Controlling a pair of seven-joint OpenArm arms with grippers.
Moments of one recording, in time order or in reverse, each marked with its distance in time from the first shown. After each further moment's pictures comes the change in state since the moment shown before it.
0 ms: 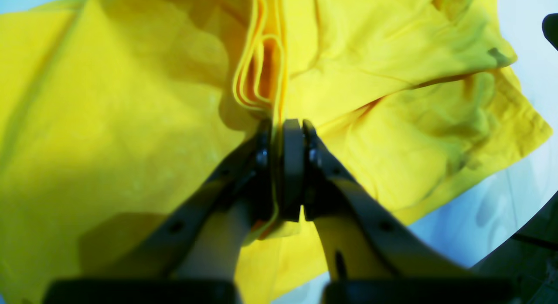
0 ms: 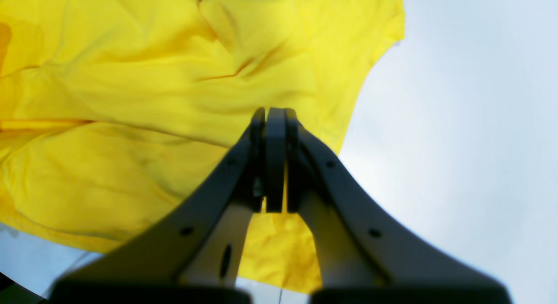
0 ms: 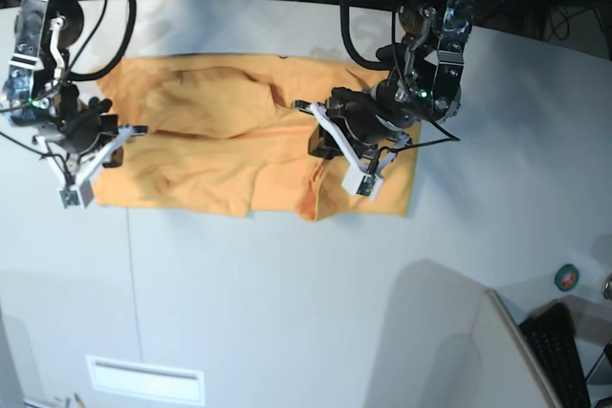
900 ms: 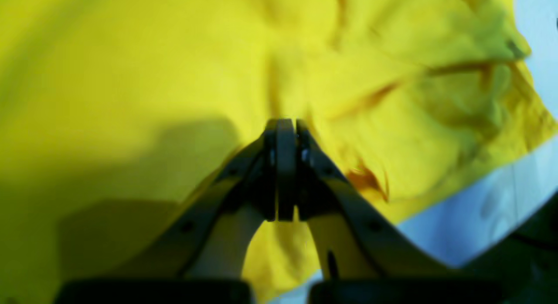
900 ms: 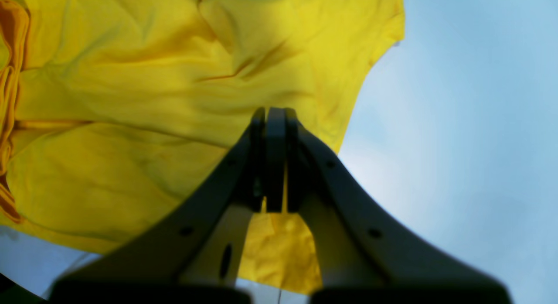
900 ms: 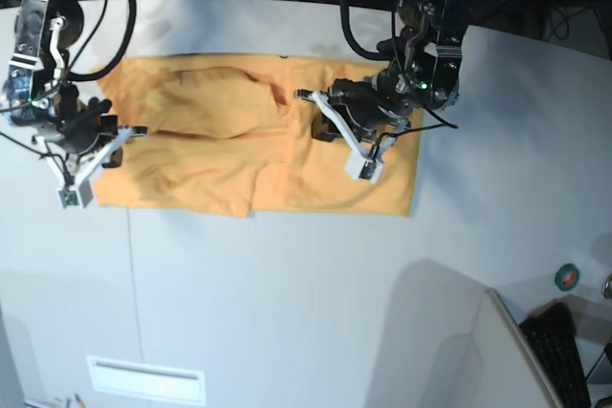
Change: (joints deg) left arm 1.1 0.6 -2.3 -4.6 -0.4 -0.5 -0.2; right arm 0.2 -0.7 0.3 0.0 -0.1 0.0 -0.1
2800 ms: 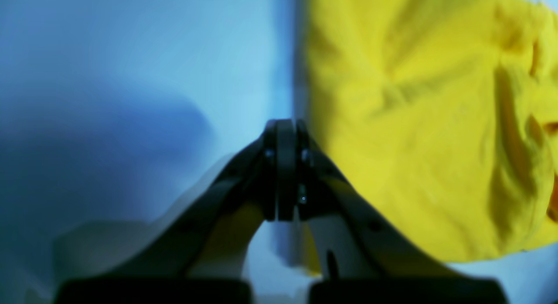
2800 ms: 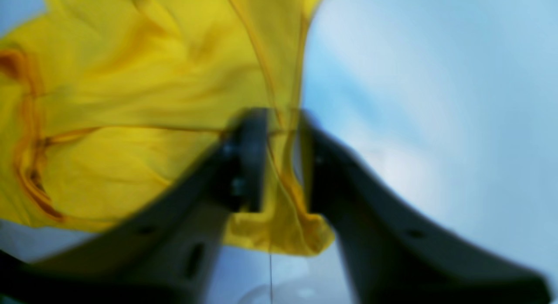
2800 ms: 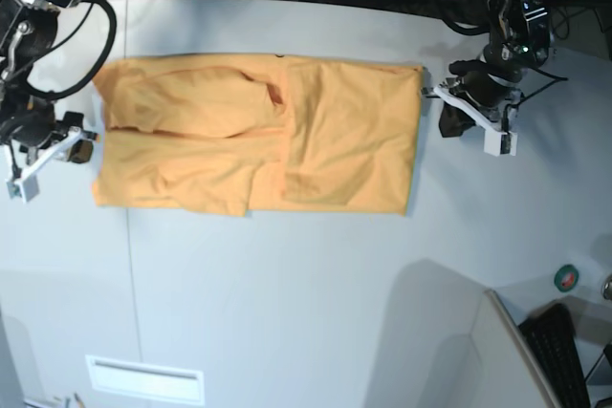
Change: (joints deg) left arm 7.5 -5.3 -25.5 1.4 -0.6 -8.1 -11.1; right arm 5.7 -3.3 23.4 -1.3 8.0 13.1 -14.8
